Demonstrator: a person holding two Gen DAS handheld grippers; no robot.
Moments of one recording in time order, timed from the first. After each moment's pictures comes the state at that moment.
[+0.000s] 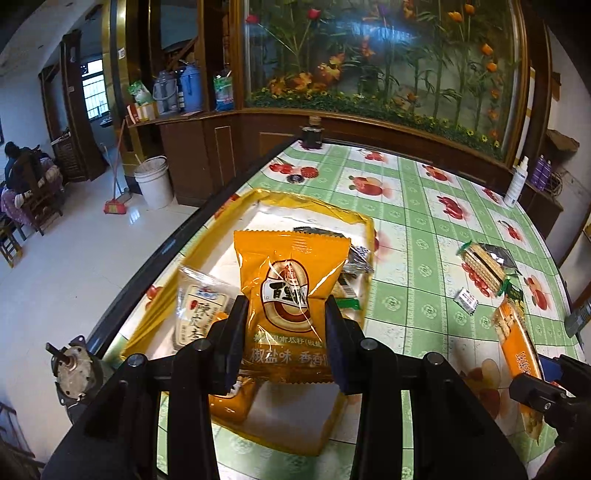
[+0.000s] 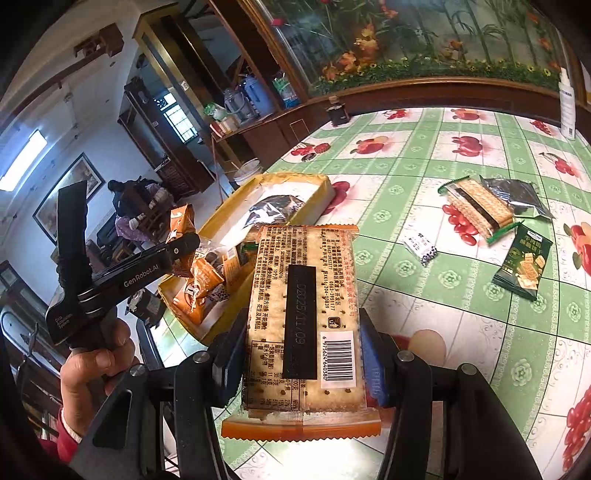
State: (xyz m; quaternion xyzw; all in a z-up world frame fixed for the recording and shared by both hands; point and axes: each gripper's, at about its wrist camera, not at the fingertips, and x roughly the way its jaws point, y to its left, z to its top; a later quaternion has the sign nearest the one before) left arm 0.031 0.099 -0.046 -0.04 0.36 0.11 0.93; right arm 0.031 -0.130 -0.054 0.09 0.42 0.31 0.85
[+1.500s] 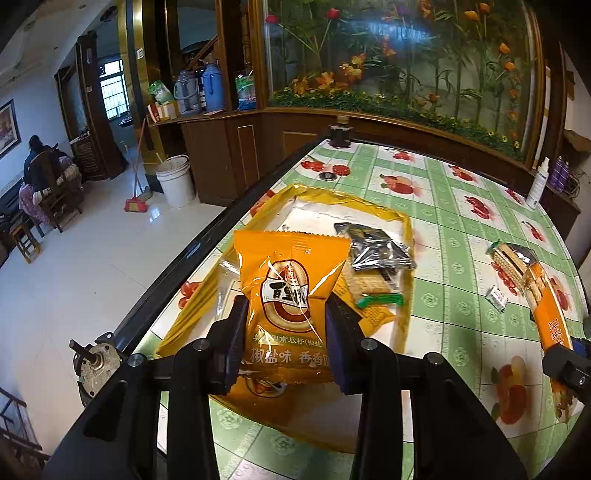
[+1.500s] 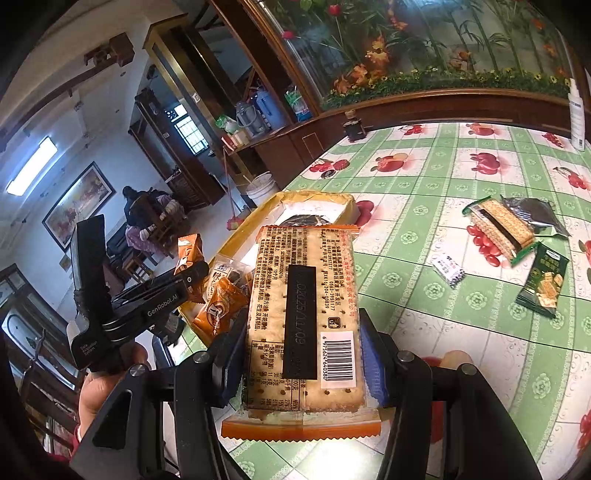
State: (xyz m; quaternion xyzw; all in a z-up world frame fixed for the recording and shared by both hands) left arm 0.024 0.126 -0.054 -0.03 0.36 0.15 0.92; right arm 0.033 -0.106 -0.039 0.10 0.40 0.33 0.85
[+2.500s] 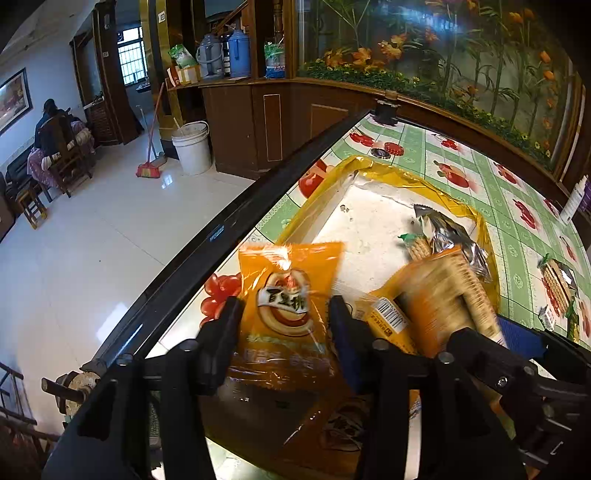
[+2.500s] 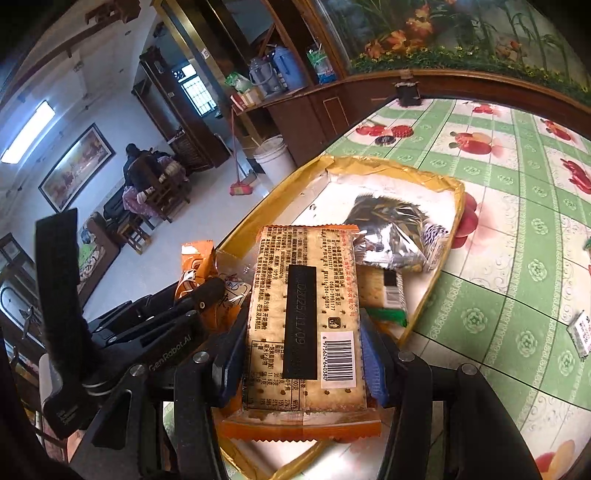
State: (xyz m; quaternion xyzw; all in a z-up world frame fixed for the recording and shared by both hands) left arm 0.060 0.185 -0.092 -0.07 0.40 0.18 0.90; right arm 0.096 0.052 -0.083 0.05 0.45 0.34 0.82
